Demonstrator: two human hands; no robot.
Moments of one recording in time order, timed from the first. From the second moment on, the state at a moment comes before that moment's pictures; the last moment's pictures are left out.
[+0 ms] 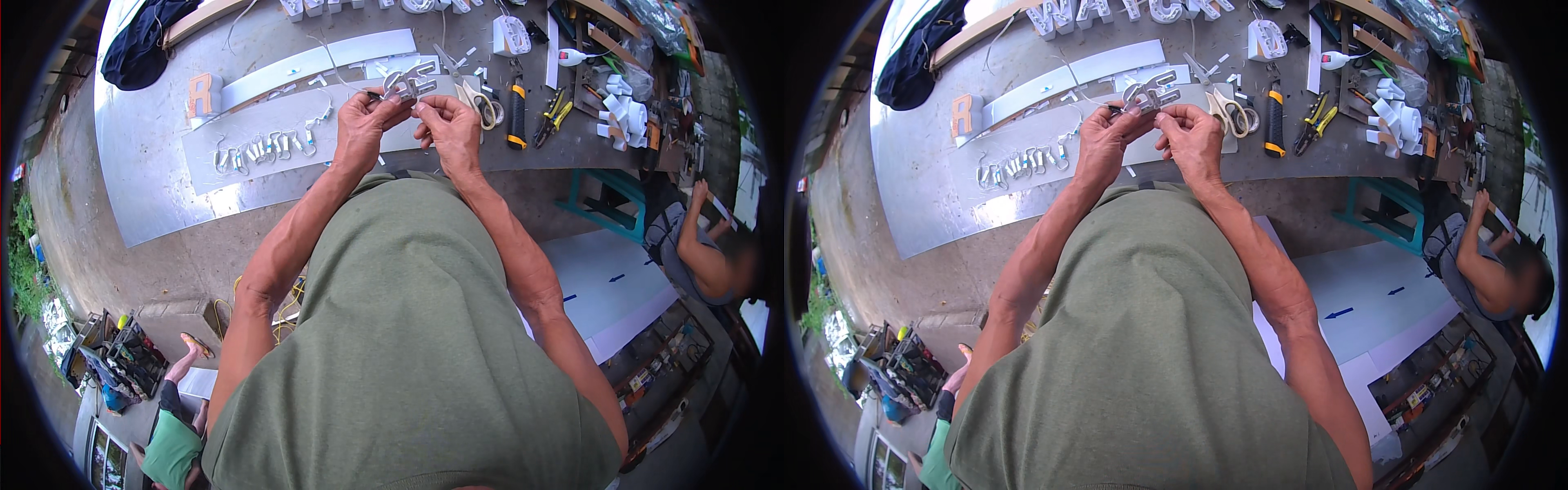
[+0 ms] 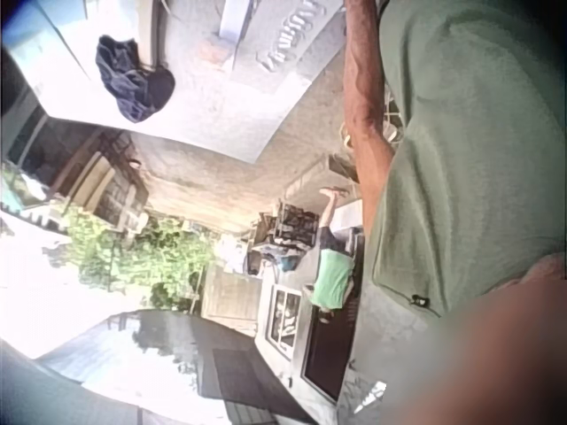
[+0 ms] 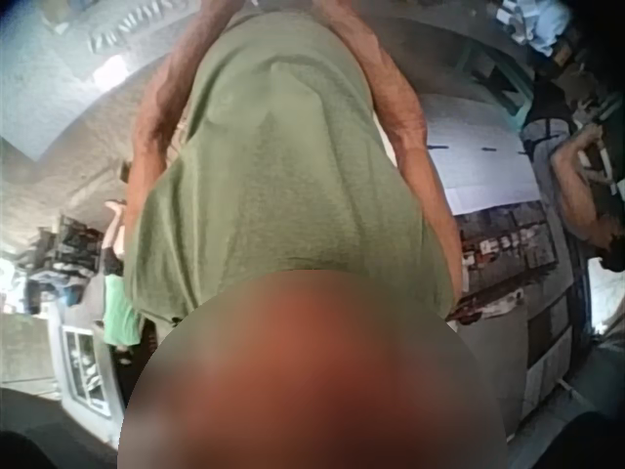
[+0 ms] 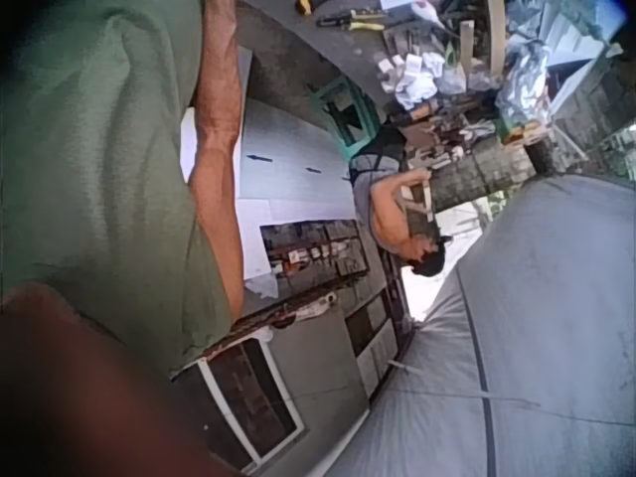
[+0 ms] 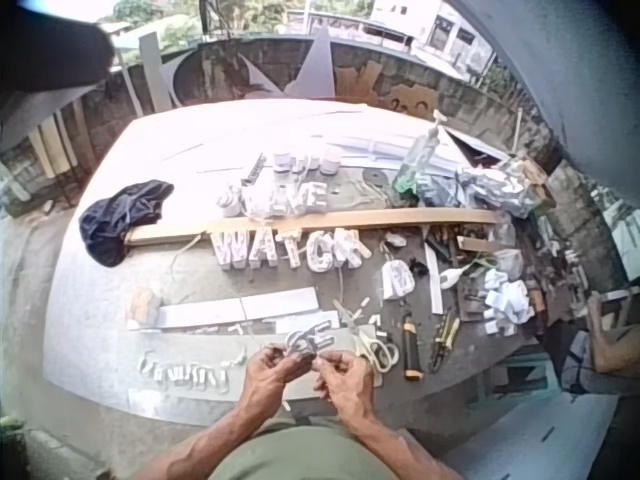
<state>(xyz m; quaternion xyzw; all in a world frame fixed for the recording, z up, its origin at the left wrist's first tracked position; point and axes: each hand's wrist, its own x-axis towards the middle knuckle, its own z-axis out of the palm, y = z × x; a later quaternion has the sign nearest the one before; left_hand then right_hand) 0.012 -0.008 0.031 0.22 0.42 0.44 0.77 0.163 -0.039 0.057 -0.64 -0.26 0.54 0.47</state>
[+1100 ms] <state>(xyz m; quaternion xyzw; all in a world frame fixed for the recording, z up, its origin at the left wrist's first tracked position) 0.015 -0.009 0.033 0.35 0.44 0.41 0.71 0.164 -0.035 0.041 -0.57 -0.18 0.59 0.54</state>
